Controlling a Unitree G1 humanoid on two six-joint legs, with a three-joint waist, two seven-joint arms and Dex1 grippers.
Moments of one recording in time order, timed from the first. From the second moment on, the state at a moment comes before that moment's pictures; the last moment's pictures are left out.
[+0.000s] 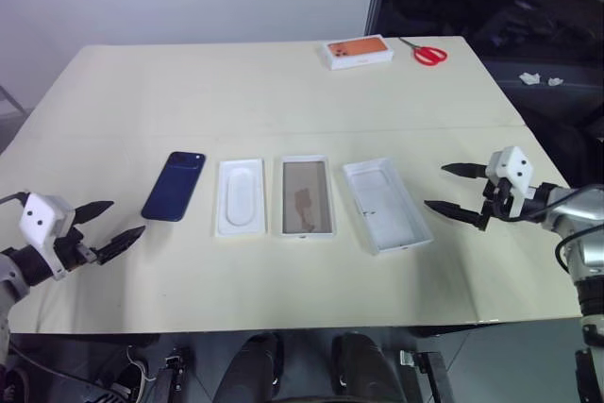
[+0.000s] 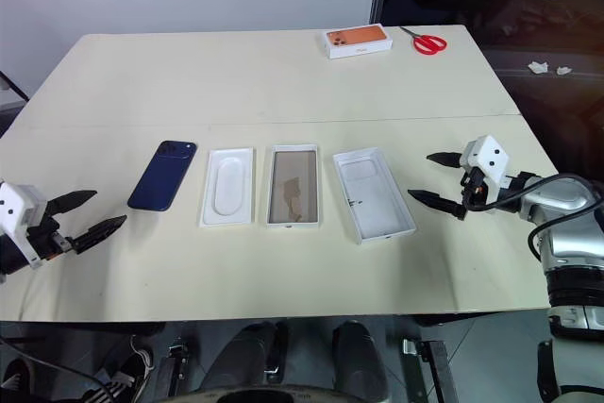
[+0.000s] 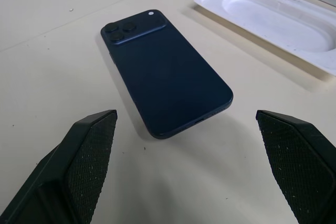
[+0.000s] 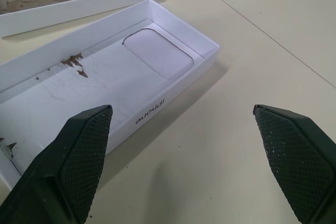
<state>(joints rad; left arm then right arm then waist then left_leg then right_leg) 0.09 0.82 0.49 0.15 -0.45 0.12 -1.04 -0.37 -0.85 -0.13 0.39 0.32 0.02 1.20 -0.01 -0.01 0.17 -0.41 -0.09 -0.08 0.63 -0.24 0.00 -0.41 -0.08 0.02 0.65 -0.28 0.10</state>
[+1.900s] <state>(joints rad) -0.48 0.42 0.44 0.23 -0.86 1.28 -0.49 -0.49 -0.75 0.11 -0.08 0.20 0.19 1.10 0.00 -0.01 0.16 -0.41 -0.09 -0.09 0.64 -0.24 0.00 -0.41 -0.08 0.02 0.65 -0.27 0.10</state>
